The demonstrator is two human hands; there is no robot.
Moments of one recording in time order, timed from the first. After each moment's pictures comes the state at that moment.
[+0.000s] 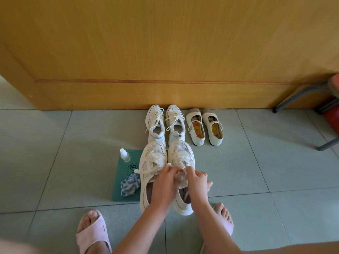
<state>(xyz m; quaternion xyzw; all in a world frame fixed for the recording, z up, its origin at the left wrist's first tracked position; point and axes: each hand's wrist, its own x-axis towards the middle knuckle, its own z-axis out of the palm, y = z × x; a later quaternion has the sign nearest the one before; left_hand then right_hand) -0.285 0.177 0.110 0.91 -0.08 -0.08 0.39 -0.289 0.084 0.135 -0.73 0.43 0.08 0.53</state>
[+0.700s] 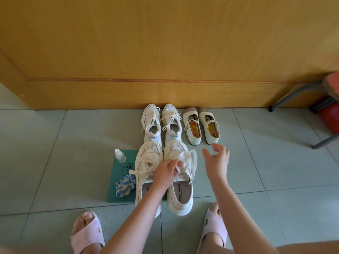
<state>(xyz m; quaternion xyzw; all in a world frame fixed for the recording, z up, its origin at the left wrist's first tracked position) -0.250 0.162 0.116 0.76 0.06 -0.23 0.60 -0.250 0.015 0.146 -0.80 0.35 -0.06 0.48</state>
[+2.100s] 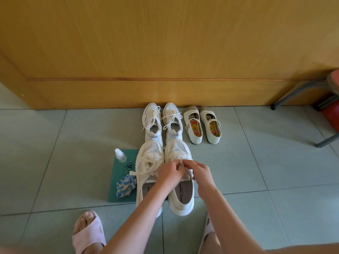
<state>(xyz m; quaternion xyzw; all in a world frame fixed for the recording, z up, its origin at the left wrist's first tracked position) -0.247 0.155 0.121 0.86 -0.02 -0.25 0.44 -0.269 0.047 0.141 -0.64 0.34 0.13 0.67</state>
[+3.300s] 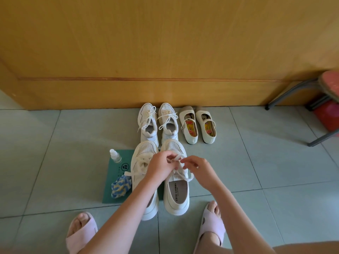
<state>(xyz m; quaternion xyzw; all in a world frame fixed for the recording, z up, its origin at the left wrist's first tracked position) -0.228 0.165 0.130 0.86 -0.04 -0.18 0.48 -0.262 0.011 0.134 -0.87 0.11 0.16 0.45</state>
